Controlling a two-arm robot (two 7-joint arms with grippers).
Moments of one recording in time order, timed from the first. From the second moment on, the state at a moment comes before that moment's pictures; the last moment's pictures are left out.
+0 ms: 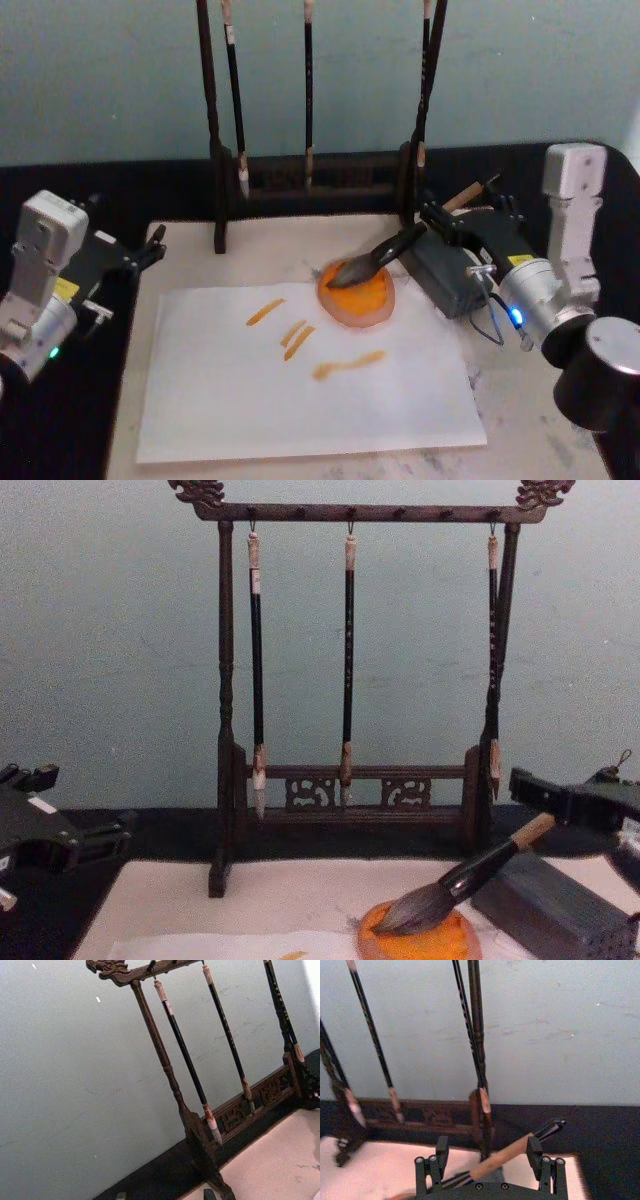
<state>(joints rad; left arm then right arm) -0.20 0.60 0.45 -1.41 -0.25 -0.12 0.03 0.27 0.45 -0.54 -1.45 0.62 -0.04 -0.18</state>
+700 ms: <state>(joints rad) -0.20 0.60 0.45 -1.41 -0.25 -0.12 0.03 0.28 0.40 -0.54 -1.36 0.50 -0.04 -0.23</state>
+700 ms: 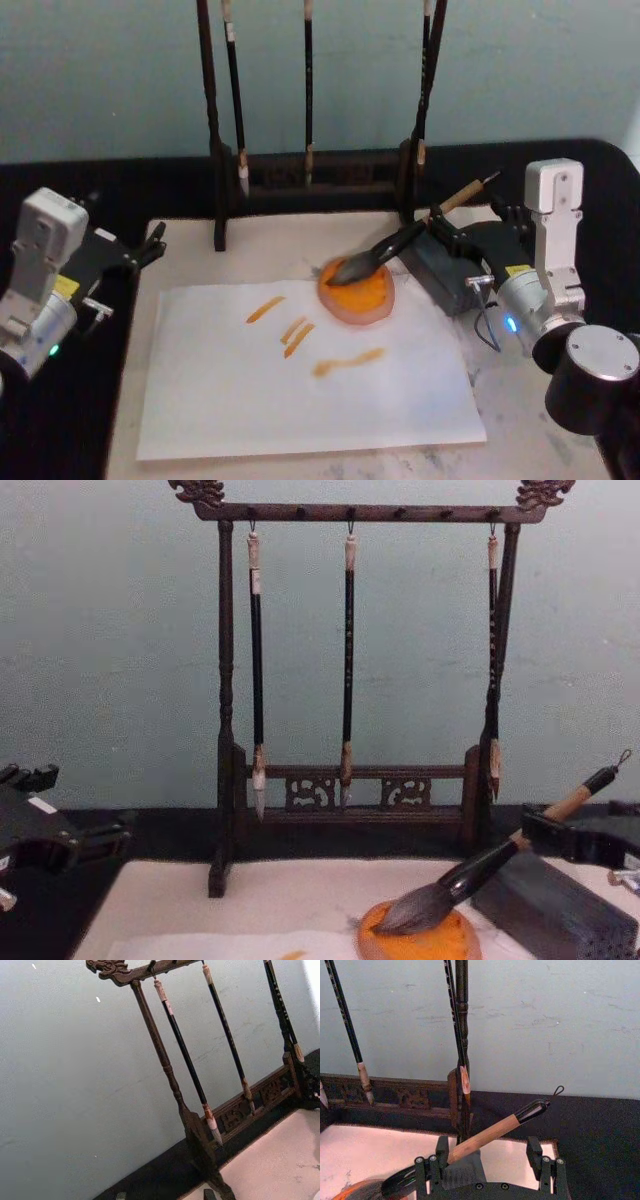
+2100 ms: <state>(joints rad) -0.20 0.60 0.45 -1.41 -0.25 -0.12 0.03 0.28 0.41 -0.55 -1.36 0.50 -0.04 -0.23</state>
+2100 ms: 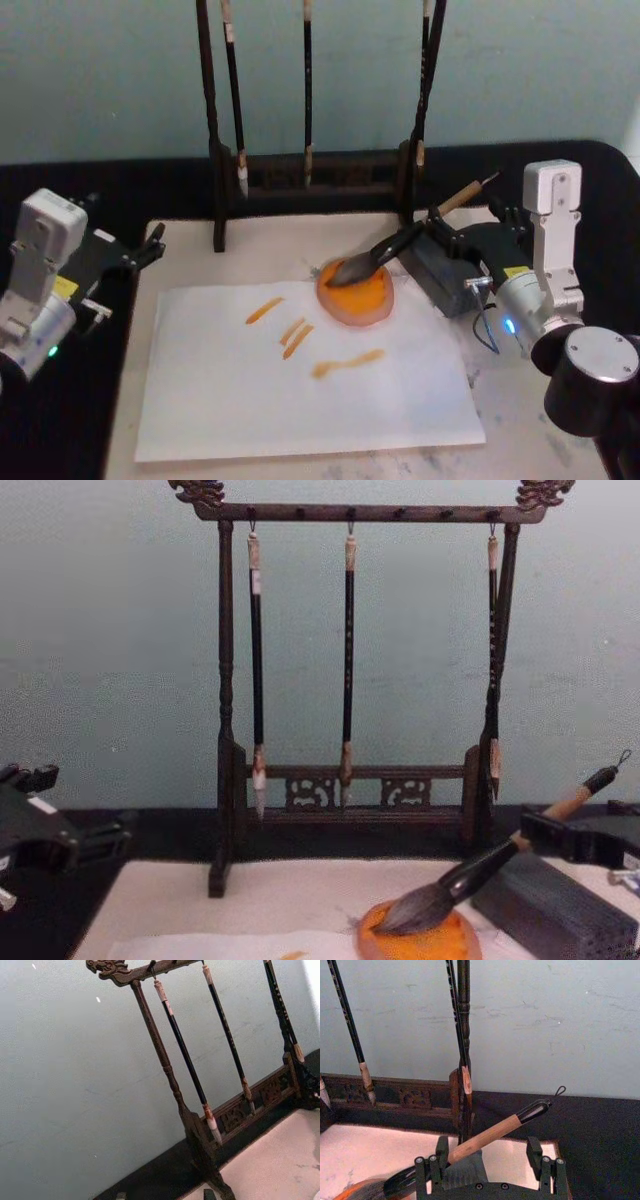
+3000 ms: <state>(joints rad) -0.20 0.60 0.45 -1.41 -0.25 -0.12 0.03 0.28 0.41 -0.55 -1.36 0.50 -0.04 -0.23</state>
